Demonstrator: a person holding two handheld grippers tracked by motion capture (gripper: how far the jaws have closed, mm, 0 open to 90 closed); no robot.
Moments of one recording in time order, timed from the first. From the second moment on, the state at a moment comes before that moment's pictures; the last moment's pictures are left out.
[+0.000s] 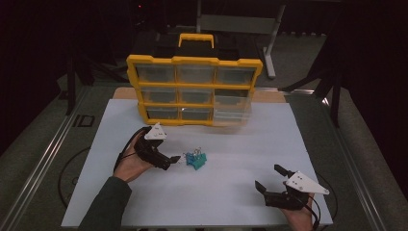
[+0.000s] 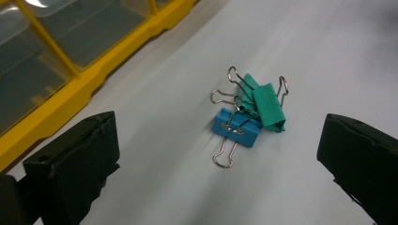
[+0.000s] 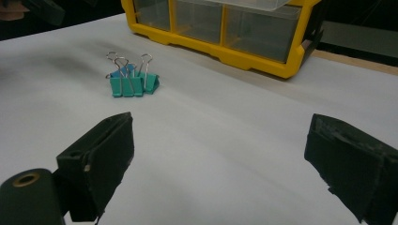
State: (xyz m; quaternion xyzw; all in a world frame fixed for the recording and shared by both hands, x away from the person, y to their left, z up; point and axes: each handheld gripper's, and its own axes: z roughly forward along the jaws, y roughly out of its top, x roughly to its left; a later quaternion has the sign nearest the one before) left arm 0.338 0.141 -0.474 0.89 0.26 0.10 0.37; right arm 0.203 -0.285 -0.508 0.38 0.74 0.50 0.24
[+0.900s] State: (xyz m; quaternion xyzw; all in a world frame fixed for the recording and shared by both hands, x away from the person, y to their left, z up) left arm 0.356 0.104 -0.510 0.94 0.21 0.05 0.27; right arm 0.203 -0.286 -0.507 0.38 0.74 0.50 0.23
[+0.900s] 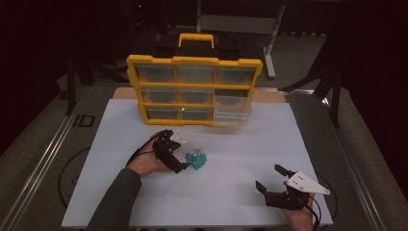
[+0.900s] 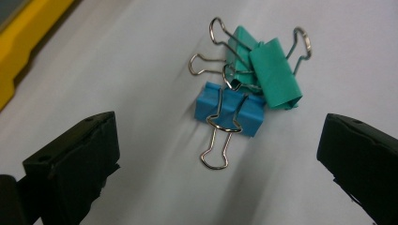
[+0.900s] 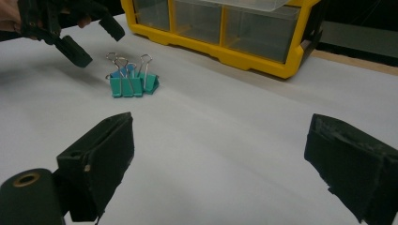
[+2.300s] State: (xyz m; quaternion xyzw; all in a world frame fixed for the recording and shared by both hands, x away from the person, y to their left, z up) left arm 0.356 0.095 -0.527 0.95 0.18 0.05 0.26; right arm 0.204 -0.285 -0.508 0.38 0.74 0.50 0.23
